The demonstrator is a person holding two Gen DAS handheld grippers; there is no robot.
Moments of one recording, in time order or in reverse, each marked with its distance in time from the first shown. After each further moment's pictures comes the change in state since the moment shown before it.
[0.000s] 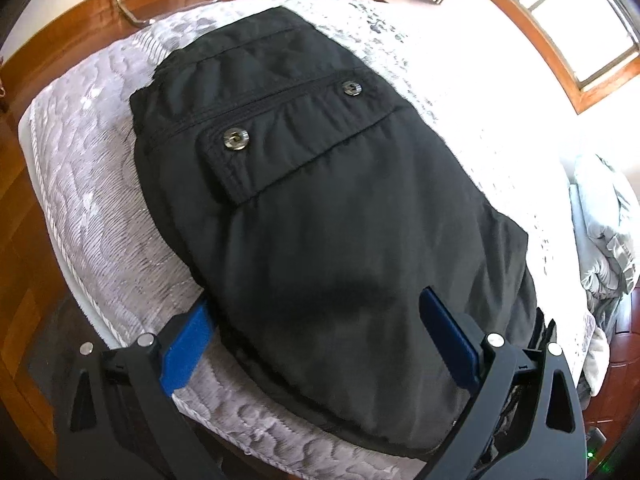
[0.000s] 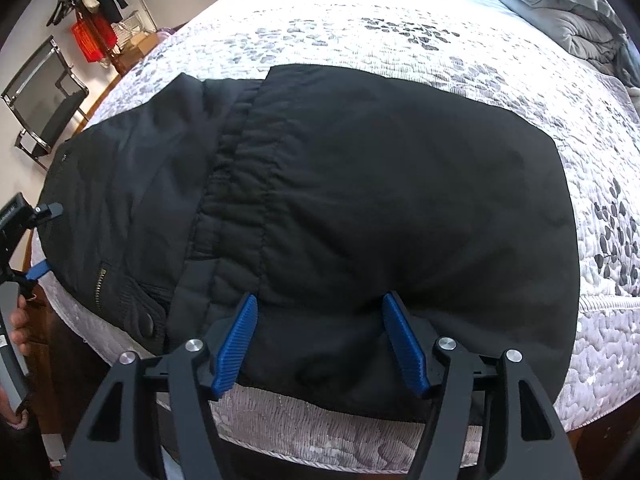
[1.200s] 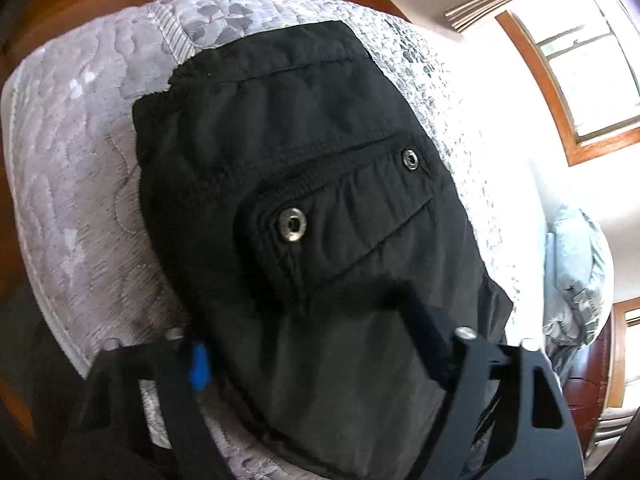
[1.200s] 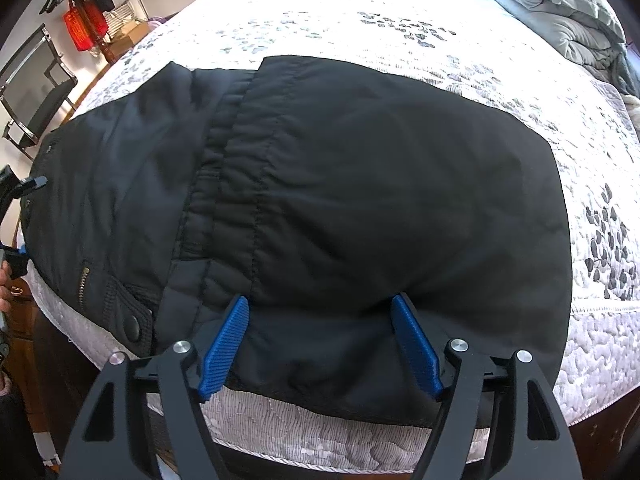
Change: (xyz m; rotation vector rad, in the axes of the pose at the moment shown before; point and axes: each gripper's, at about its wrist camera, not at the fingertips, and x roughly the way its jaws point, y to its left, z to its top) left arm 0.023 0.040 0.044 -0.172 0.016 -0.105; right arm 0.003 0.003 0.004 -0.014 0.020 -0.055
